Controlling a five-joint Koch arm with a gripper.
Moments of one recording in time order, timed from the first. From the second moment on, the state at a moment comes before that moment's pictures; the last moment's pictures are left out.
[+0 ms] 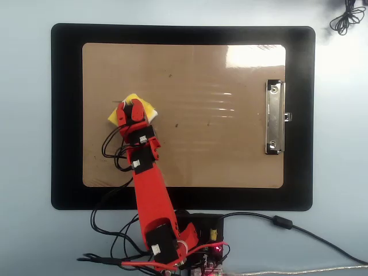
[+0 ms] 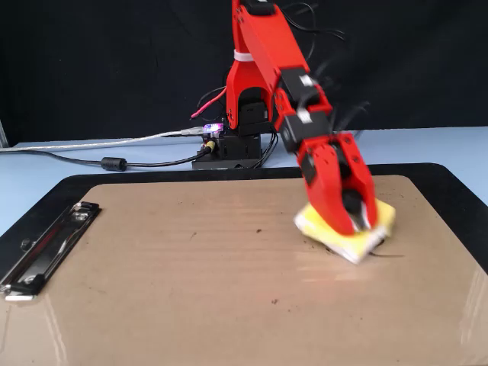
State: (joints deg) arm -27.8 76.3 107.4 8.3 -94.8
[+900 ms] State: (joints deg) arm -29.6 87.5 115.8 18.5 -95.2
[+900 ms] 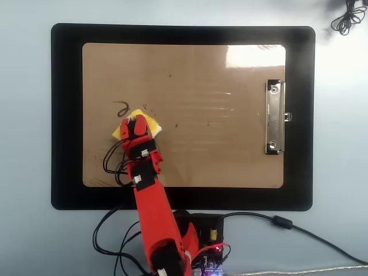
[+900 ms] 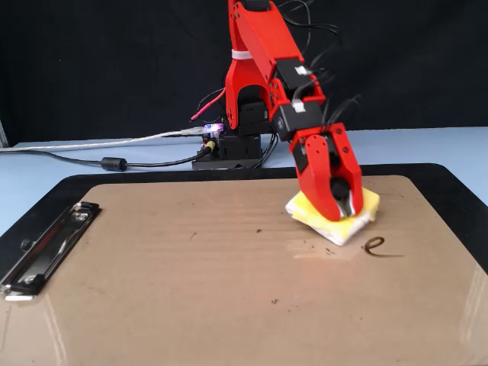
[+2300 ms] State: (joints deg) arm -34.2 61.4 85.0 21.6 -103.8
